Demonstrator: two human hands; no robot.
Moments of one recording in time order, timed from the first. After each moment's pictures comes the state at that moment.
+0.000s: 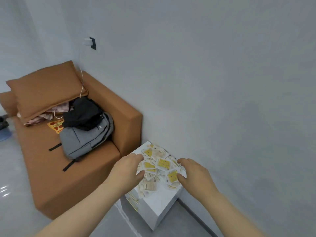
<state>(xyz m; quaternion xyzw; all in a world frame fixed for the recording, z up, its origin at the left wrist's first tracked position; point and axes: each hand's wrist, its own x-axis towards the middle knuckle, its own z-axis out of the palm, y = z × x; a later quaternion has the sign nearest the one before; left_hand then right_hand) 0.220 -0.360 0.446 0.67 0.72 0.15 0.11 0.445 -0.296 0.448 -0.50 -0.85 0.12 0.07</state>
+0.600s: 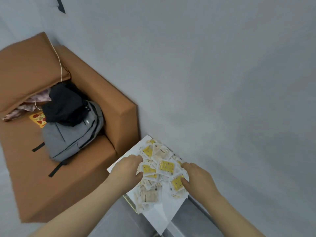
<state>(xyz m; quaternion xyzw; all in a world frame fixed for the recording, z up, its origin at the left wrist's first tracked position) 0.176 -0.147 0.348 0.66 0.72 0.03 0.19 0.416 -0.090 0.332 -0.52 -0.83 0.20 -0.03</state>
